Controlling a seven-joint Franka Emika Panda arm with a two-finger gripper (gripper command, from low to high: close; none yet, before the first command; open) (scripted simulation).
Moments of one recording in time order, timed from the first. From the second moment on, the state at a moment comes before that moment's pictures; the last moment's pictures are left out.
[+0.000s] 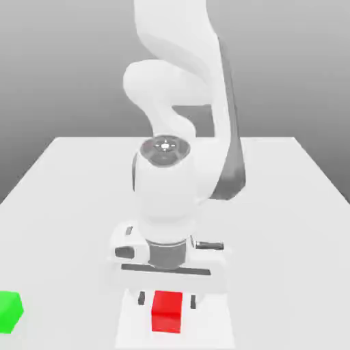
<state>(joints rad) -0.02 0.33 -0.01 -2.55 0.01 2.89 0.84</state>
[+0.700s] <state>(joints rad) -0.27 0.23 -0.21 -2.35 0.09 2.57 0.78</state>
